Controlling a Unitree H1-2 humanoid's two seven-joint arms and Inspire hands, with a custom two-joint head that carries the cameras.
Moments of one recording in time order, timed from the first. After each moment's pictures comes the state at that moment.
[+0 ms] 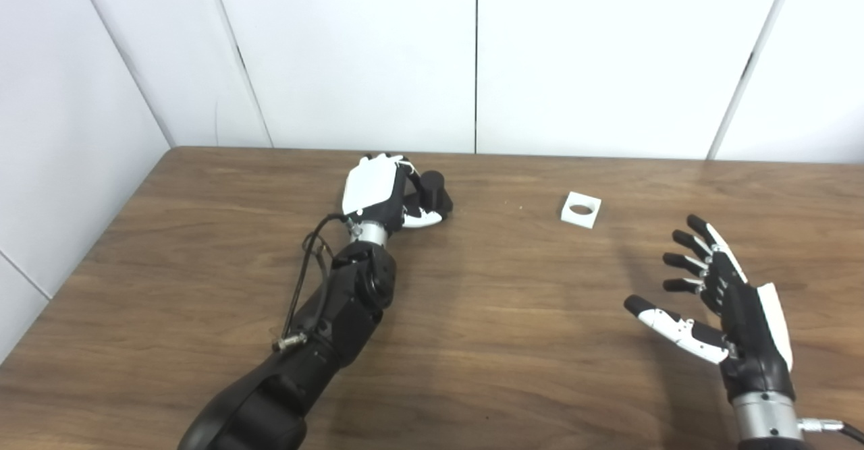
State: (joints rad) left arm -0.68 0.19 -0.34 0.70 0.63 0.19 0.30; right arm 0.02 -0.09 0.00 -0.30 -0.27 0.10 -0.05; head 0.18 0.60
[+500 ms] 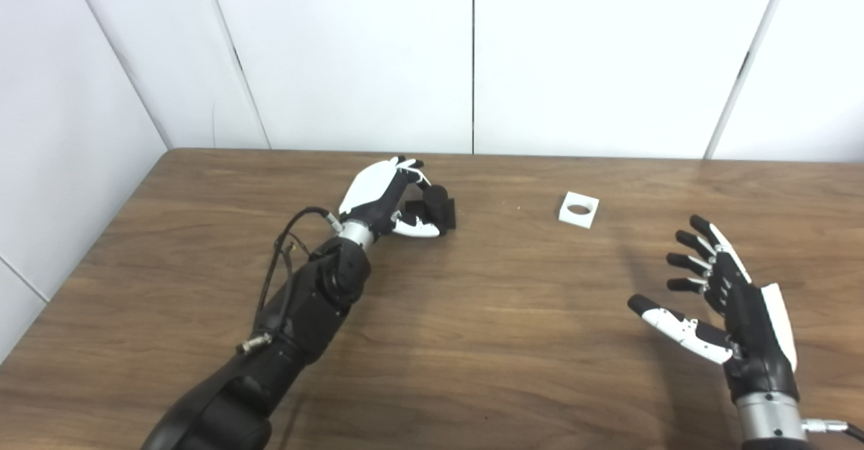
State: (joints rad) left arm -0.65 0.28 -0.35 0.69 0.50 -0.06 0.10; right arm 0.02 -0.10 0.00 -0.30 -0.26 0.10 -0.05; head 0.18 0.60
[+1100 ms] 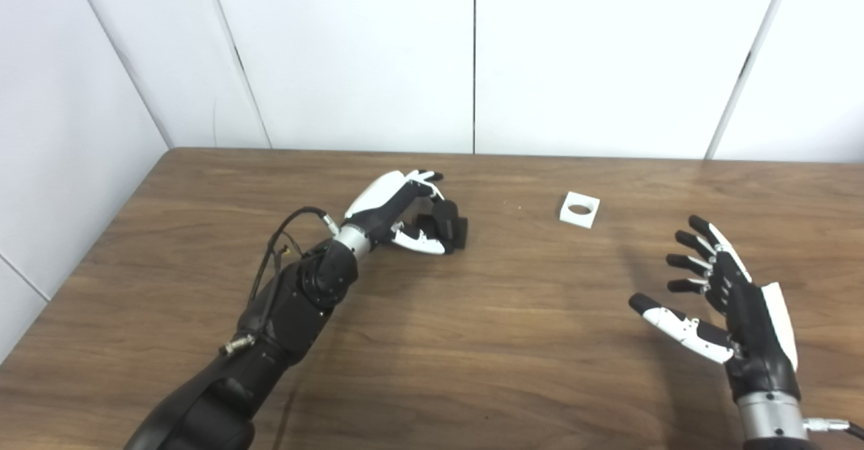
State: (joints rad) left arm -0.63 0.32 -0.35 0.66 0.40 -0.22 -0.10; right arm 0.02 -0.10 0.00 -0.30 -0.28 0.10 -0.05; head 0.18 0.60
